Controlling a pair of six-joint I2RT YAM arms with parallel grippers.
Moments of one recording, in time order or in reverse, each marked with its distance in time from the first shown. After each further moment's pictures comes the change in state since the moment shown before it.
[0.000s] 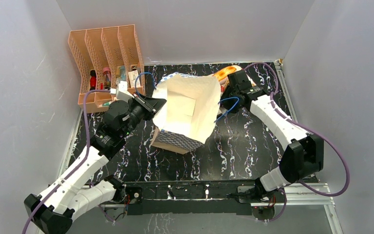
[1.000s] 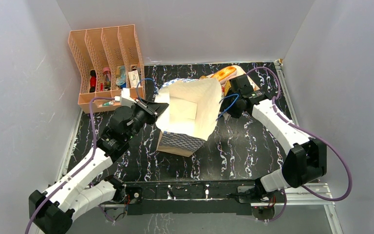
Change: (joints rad) left arm 0.000 0.006 -0.147 0.157 0.008 -0.132; right arm -0.006 -0.062 -0.085 0.000 0.005 -0.006
